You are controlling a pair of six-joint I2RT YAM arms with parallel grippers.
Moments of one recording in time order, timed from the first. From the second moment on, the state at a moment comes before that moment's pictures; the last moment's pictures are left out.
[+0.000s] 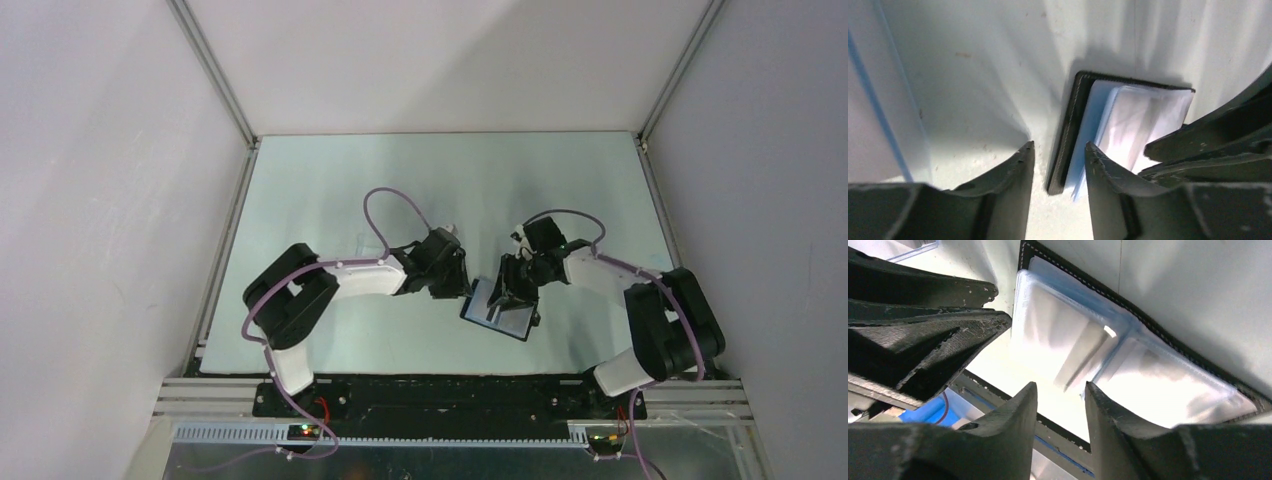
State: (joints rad) left arm -0.87 1.81 1.00 -0.09 0.07 -0.87; right arm 0.39 1.51 0.76 -0.43 -0.51 0.54
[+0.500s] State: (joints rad) left arm -0.85 1.79 0.92 0.02 0.24 -0.92; right arm 0.37 1.35 0.74 -0.55 -0.40 0.50
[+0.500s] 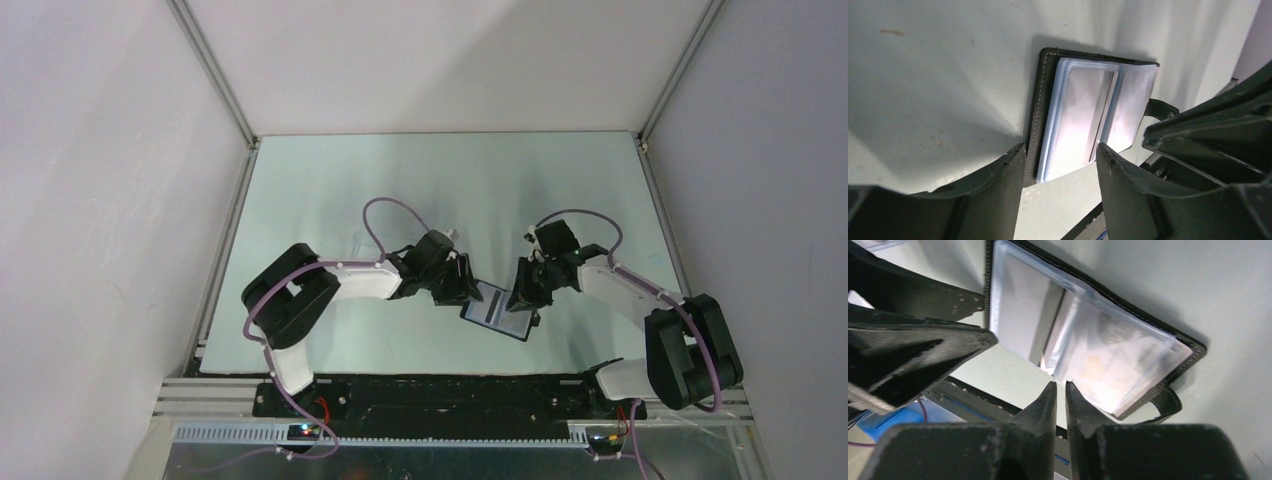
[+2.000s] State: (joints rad) left arm -0.92 1.95 0.99 0.53 0.61 -1.16; right arm 0.18 1.24 0.70 -0.59 -0.37 0.49
